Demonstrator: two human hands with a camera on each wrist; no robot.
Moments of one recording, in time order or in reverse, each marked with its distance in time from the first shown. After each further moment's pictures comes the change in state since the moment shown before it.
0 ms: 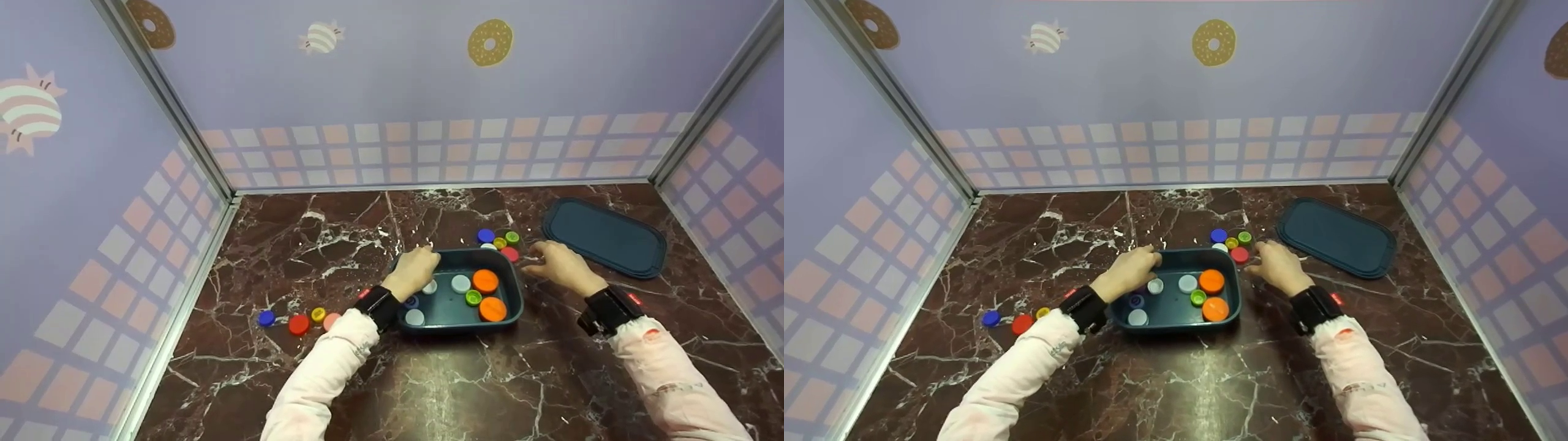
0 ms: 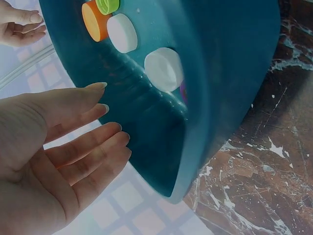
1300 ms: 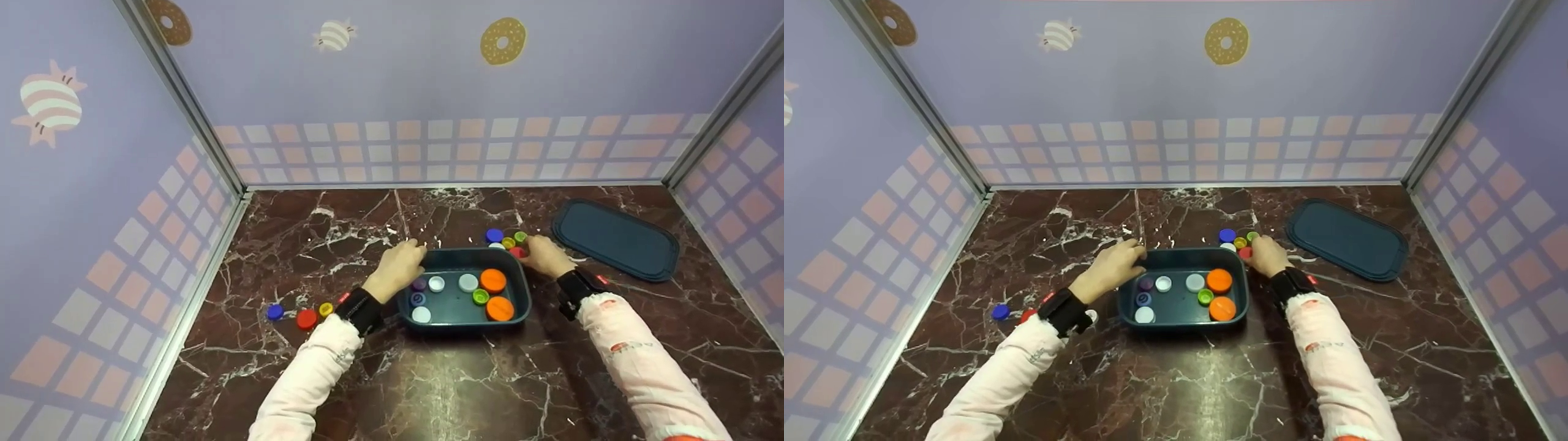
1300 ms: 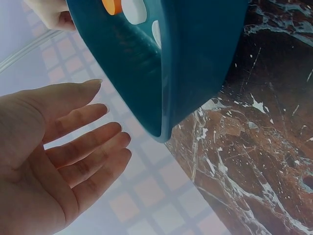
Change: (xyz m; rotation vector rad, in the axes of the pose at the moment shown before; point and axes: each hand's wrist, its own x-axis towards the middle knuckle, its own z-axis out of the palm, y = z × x) left_hand -0.029 -0.027 -0.020 -0.058 0.057 -0.060; right_hand 0.057 0.010 0.037 -0.072 0.013 0.037
